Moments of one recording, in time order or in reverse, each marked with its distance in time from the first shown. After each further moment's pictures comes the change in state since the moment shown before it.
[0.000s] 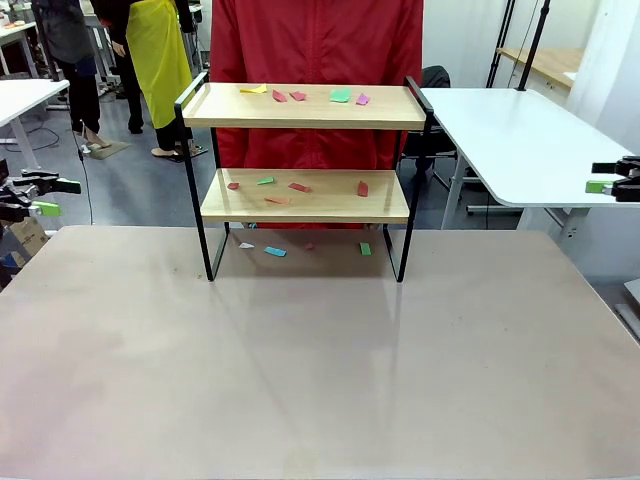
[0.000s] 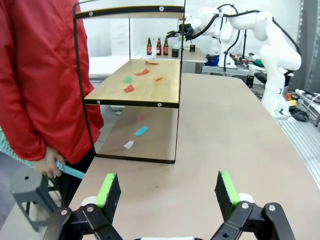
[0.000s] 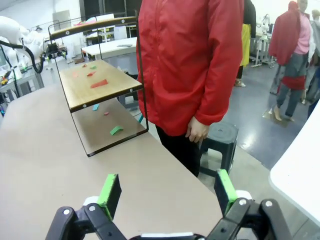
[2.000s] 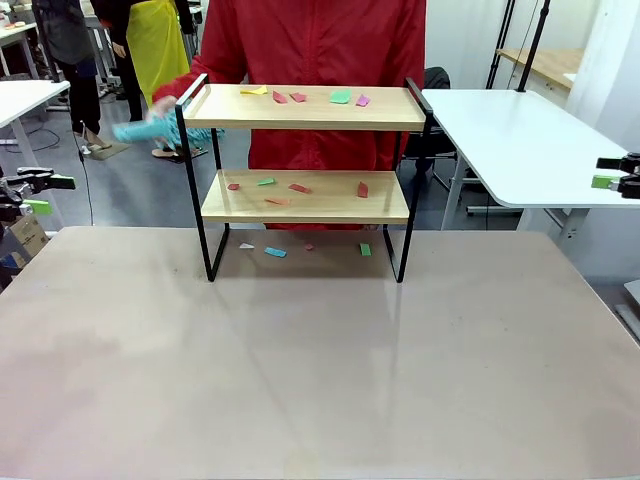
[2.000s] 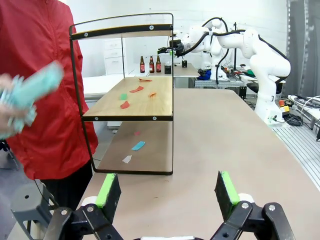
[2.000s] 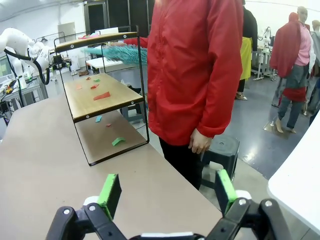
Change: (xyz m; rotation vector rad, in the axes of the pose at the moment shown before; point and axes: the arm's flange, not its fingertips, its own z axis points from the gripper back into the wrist) left arm -0.004 0.003 0.009 -0.036 -0.087 -0.042; right arm -0.003 -0.008 0.007 0.017 -0.071 -0.001
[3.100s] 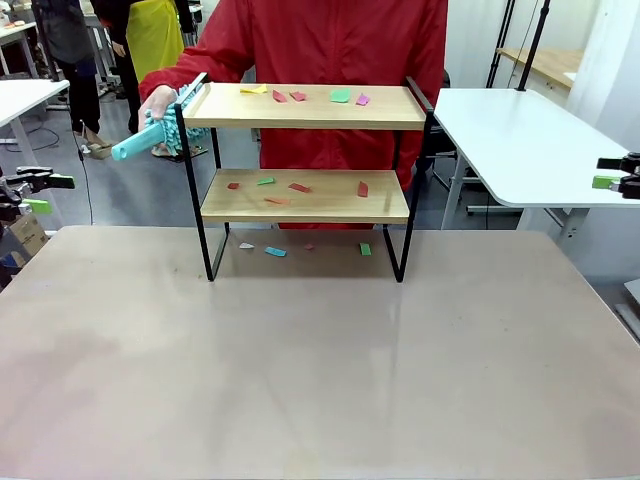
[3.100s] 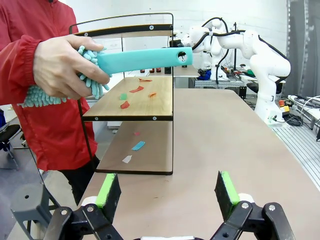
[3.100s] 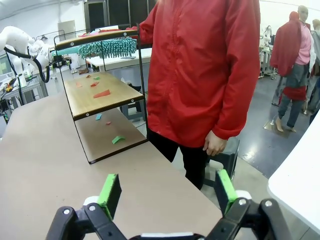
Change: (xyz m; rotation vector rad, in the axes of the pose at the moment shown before) left arm 0.000 0.000 0.000 0.000 0.000 0.000; right arm 0.000 0.000 0.000 0.001 0.009 0.002
